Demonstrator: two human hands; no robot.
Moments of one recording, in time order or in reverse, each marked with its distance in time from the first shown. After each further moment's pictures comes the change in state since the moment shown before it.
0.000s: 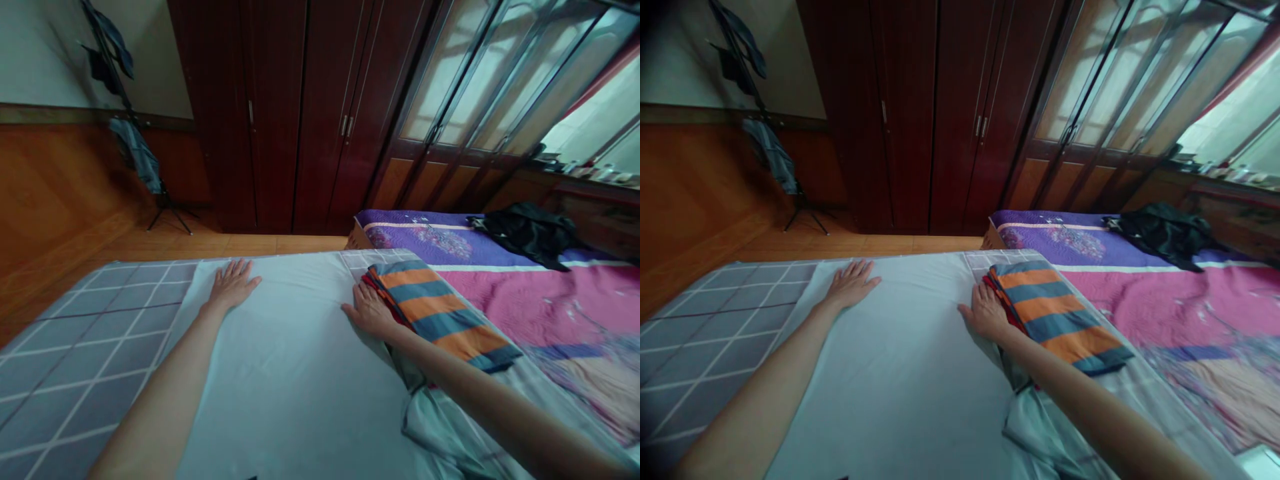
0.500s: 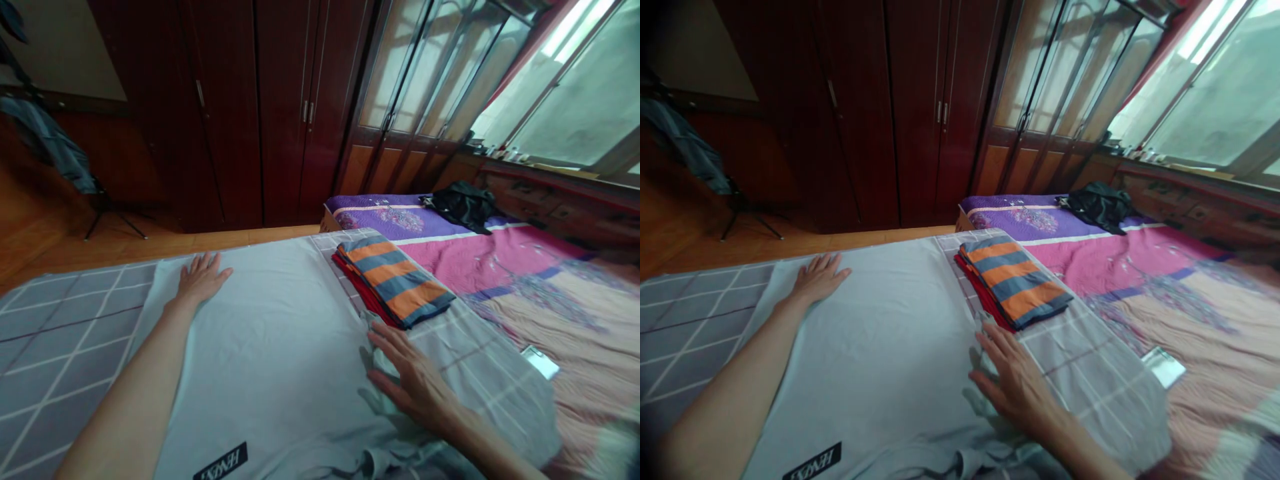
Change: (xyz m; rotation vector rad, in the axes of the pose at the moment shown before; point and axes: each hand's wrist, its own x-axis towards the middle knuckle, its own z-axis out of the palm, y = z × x) left_hand 0.002 -0.003 -0.001 0.035 0.032 0.020; right_hand -0.188 0.032 -0.003 0.121 0.188 -0.120
